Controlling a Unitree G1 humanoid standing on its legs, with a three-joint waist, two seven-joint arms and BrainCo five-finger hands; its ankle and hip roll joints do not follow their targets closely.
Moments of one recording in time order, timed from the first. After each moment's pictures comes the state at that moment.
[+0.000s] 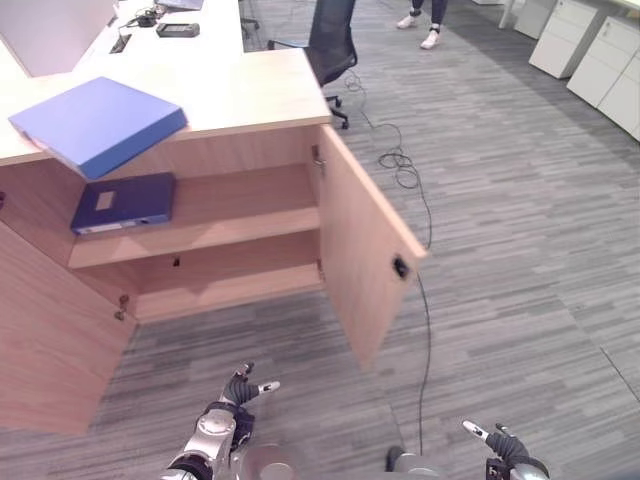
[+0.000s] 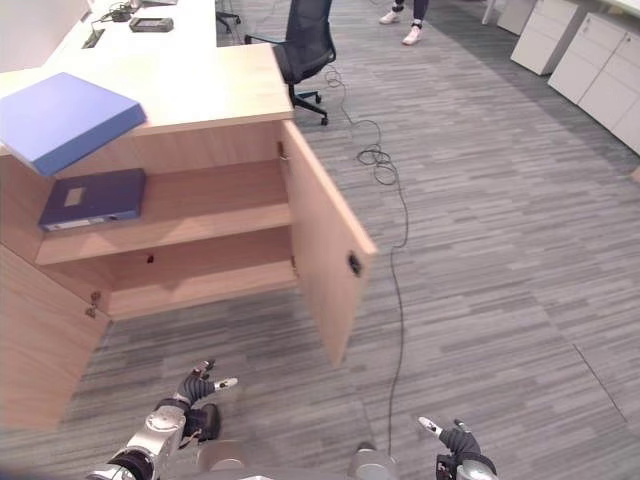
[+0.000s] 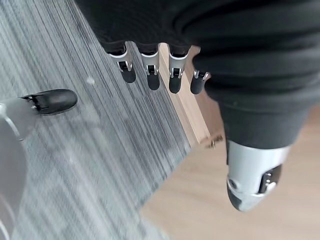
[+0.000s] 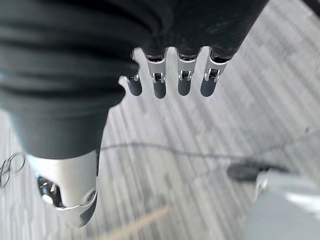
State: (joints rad) left arm -0.11 0.25 -0.28 1.06 -0.15 -0.17 0.07; right arm 0.04 -0.37 0.06 1.15 0.37 -0.10 -0.07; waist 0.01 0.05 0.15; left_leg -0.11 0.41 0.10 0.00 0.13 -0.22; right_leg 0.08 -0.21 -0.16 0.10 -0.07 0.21
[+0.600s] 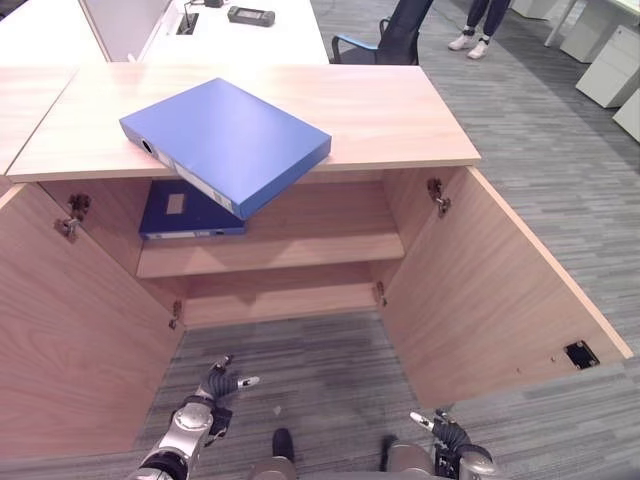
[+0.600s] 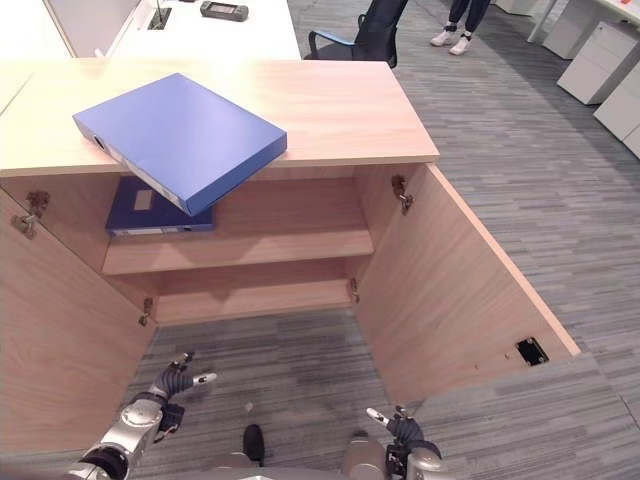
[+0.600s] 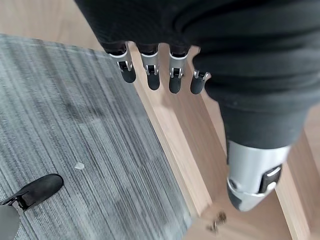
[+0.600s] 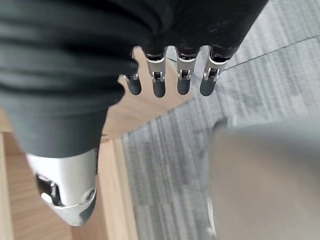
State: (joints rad) left arm -0.11 0.37 -0.27 1.02 -0.15 -0.16 0.08; right arm -0.02 -0.20 0.17 1.11 0.36 -0.10 -0.04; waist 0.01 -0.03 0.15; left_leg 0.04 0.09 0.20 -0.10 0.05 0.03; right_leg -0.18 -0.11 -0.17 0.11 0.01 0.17
